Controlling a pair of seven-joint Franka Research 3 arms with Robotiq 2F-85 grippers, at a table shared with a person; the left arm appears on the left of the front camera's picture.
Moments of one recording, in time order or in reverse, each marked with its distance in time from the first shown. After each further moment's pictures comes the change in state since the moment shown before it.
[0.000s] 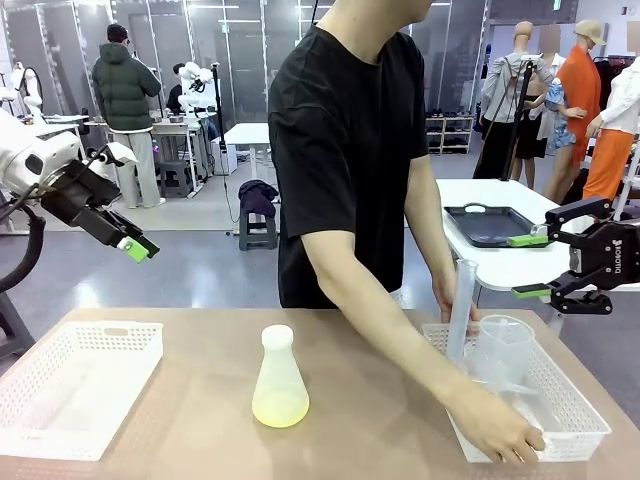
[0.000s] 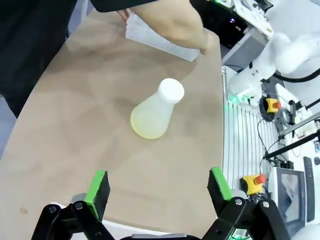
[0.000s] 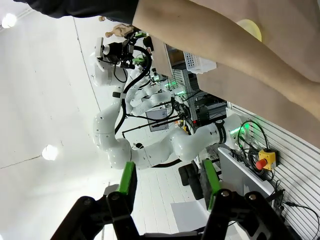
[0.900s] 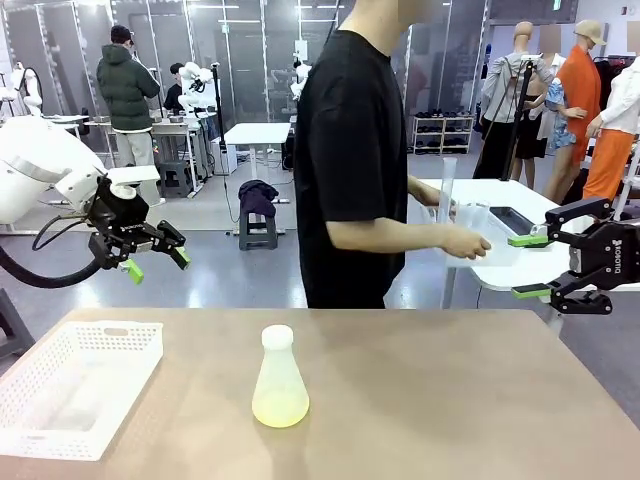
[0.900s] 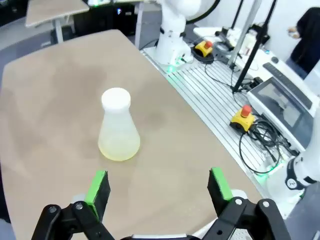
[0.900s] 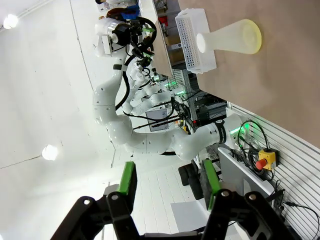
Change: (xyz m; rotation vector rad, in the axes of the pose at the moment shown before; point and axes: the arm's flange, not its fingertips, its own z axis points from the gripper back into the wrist) left arm 0.005 0.077 -0.052 -0.454 -0.028 -0.579; right arm 0.000 0.000 0.000 0.000 0.001 0.000
